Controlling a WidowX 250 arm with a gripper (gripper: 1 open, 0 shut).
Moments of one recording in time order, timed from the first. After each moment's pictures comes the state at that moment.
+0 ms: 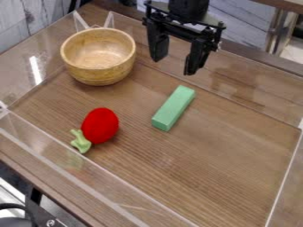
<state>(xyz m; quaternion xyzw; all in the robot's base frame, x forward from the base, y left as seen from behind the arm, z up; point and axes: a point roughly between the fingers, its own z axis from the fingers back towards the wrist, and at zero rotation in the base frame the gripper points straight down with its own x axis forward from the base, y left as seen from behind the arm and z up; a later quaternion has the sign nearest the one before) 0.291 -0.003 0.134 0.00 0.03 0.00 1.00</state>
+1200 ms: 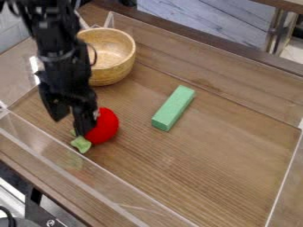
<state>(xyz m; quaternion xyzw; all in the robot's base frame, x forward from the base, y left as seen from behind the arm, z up) 0.189 0.096 0.055 -0.01 -0.01 0.00 1.00</state>
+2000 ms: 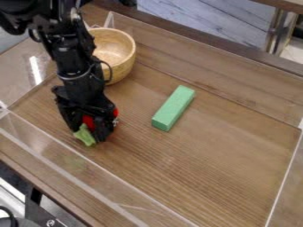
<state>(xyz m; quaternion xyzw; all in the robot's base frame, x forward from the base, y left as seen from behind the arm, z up) 0.213 0.091 0.027 -0.02 -0.03 0.06 1.00</state>
